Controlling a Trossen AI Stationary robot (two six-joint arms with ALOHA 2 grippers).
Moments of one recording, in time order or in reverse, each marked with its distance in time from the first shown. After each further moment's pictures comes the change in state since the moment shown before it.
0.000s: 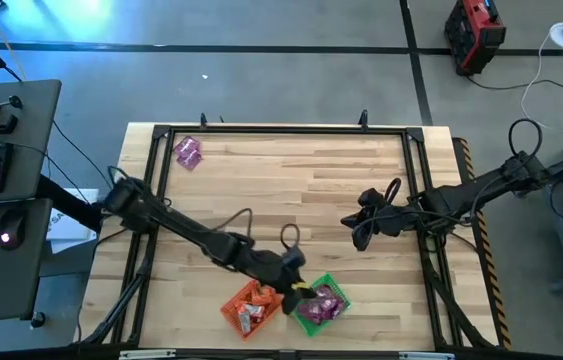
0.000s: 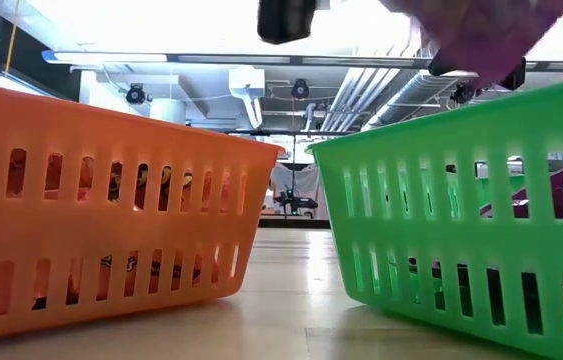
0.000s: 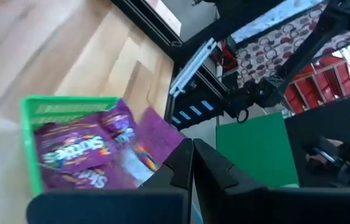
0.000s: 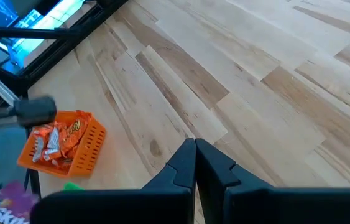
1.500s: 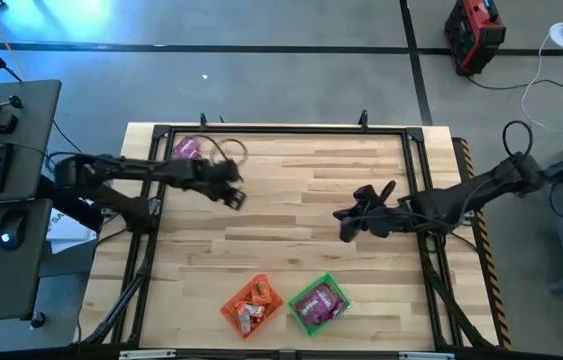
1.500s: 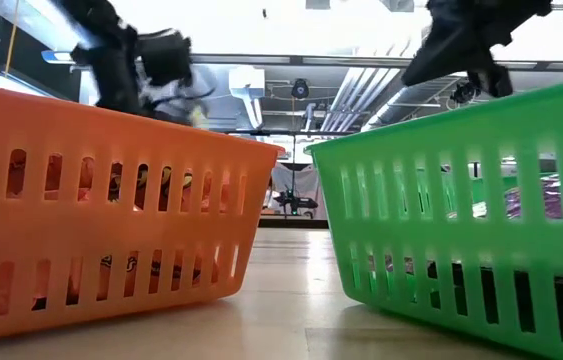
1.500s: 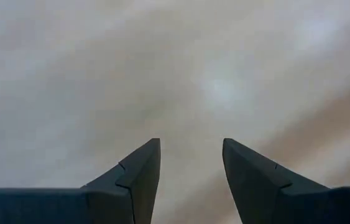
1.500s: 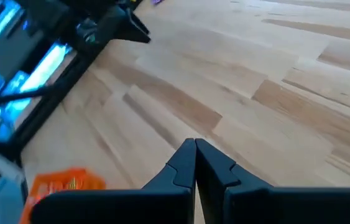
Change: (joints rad) left arm 0.679 -0.510 -0.592 -0.722 -0.047 0.179; right arm -0.033 0.088 0.000 0.099 0.116 0.162
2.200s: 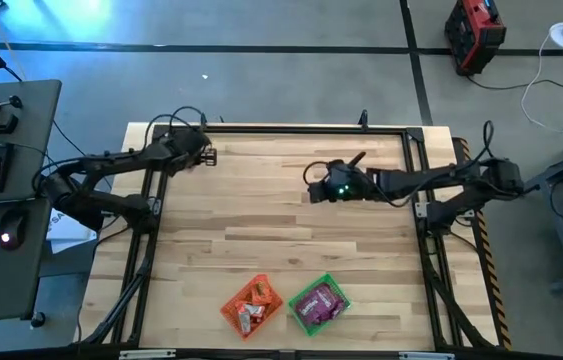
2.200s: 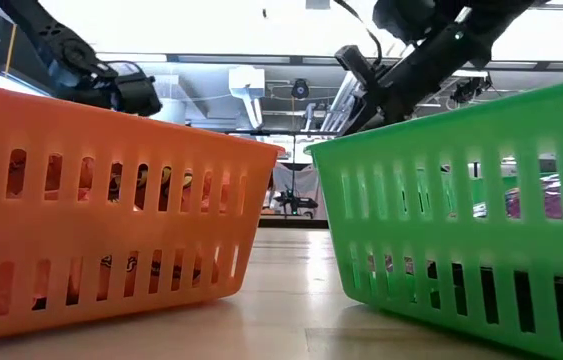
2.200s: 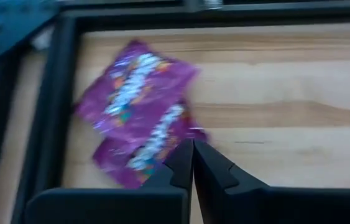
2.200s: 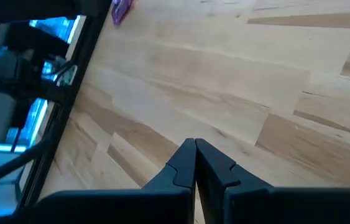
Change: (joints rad) left arm 0.502 -0.102 -0.204 0.219 -0.397 0.127; right arm -0.442 0.297 0.000 0.365 -0.373 -0.004
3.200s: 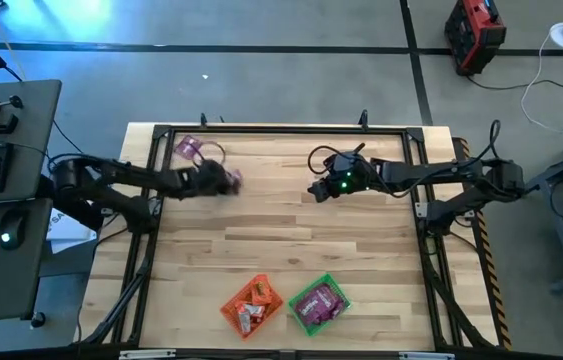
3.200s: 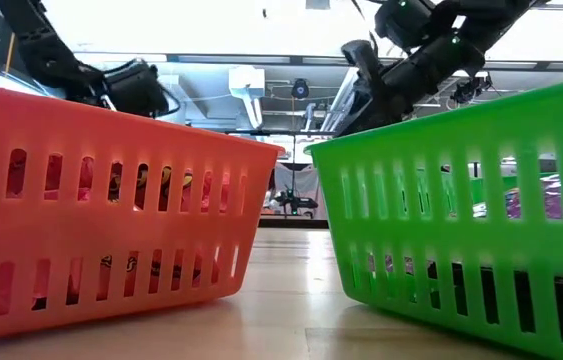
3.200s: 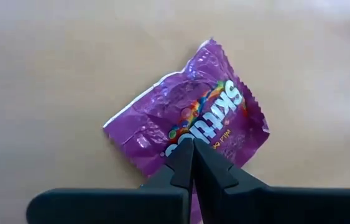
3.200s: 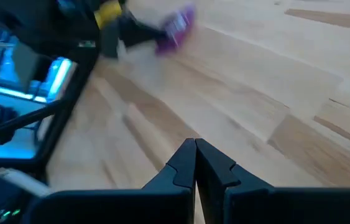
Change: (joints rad) left arm -0.401 0.106 -0.161 0.380 0.208 -0.363; right arm -0.113 -0.020 0.000 0.000 -0.257 -0.197
